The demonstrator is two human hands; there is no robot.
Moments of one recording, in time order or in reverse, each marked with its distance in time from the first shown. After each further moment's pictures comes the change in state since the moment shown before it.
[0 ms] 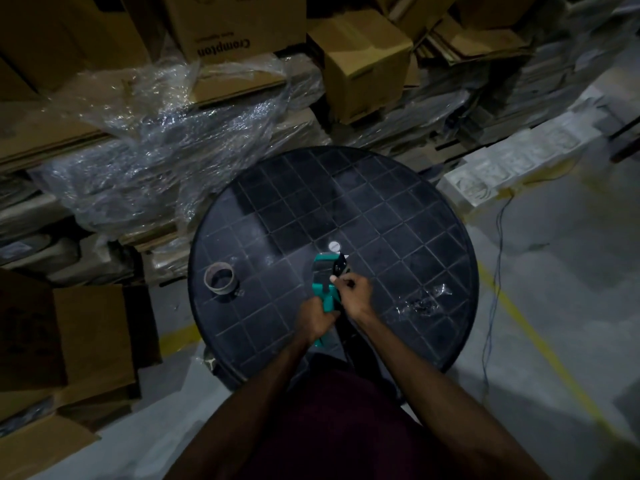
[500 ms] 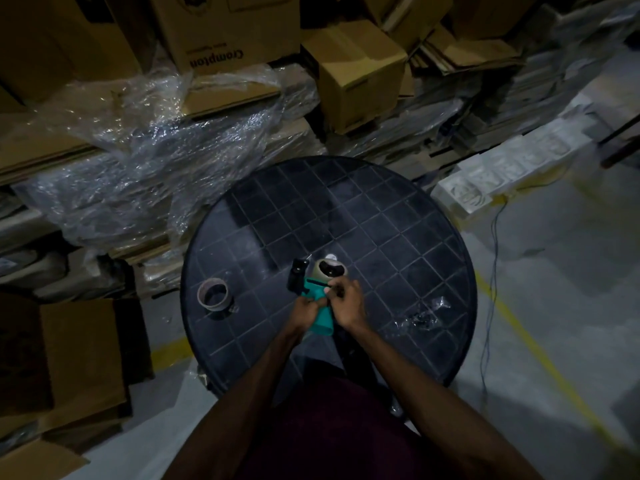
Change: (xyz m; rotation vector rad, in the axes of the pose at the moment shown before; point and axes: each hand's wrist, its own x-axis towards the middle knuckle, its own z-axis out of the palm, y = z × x) left_hand 0.047 0.007 -0.015 -0.730 -0.041 -0.228; right_hand 0.017 -0.012 0.009 -0.269 -0.003 -0.175
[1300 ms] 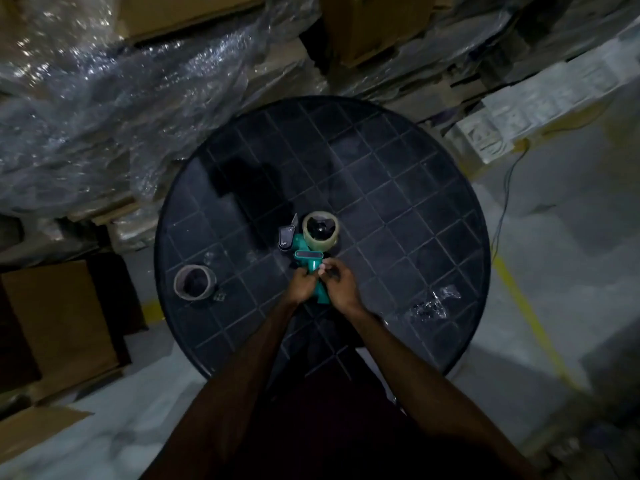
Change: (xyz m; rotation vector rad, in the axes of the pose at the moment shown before) left_hand 0.129 -0.022 -0.004 0.095 -0.067 -0.112; right_hand 0.080 0.037 0.046 0.293 -0.148 0.300
